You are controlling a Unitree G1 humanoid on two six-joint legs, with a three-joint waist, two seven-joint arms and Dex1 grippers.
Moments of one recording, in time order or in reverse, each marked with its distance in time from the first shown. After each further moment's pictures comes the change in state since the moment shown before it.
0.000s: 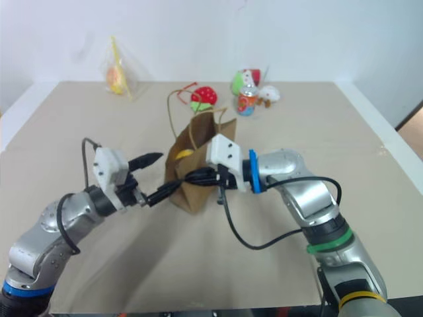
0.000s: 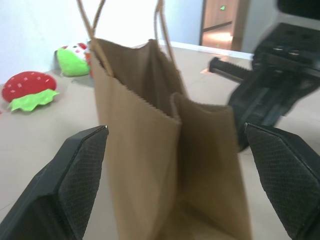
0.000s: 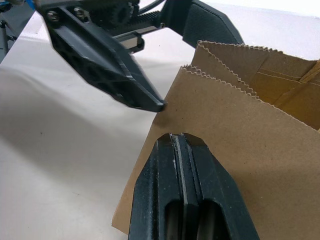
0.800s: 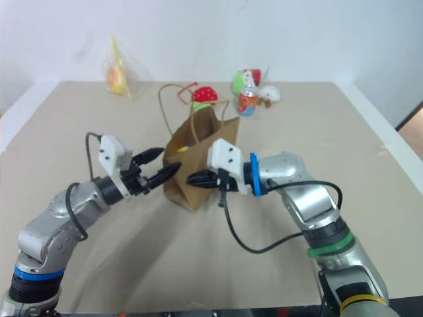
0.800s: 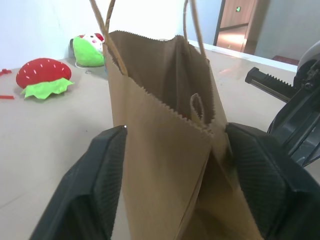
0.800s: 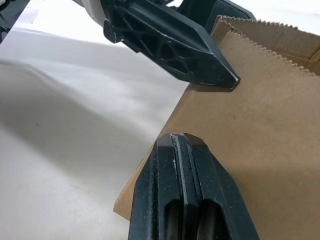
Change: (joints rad) left arm -0.081 -0.035 0.009 0.081 -0.016 0.056 0.019; right arm 0.026 -0.003 0.000 -0.008 -0.031 -0.024 0.002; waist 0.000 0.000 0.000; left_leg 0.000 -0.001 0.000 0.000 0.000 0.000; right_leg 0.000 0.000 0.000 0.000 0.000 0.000
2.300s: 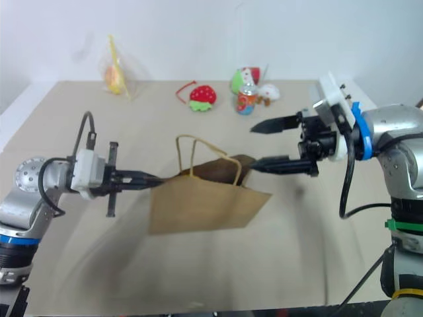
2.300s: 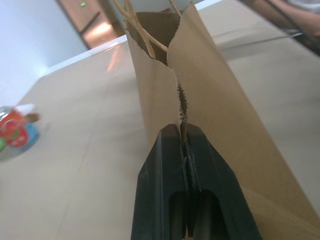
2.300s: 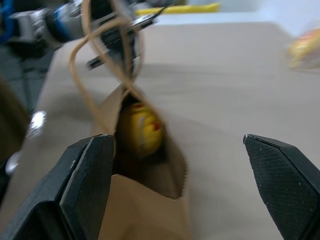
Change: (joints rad) left arm -0.169 0.249 -0.010 0.373 0.079 -0.633 -0.869; right arm -0.113 -0.380 -0.348 0.126 0.321 0.162 0.386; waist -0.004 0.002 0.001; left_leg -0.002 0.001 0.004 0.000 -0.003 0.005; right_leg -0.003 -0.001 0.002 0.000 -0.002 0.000
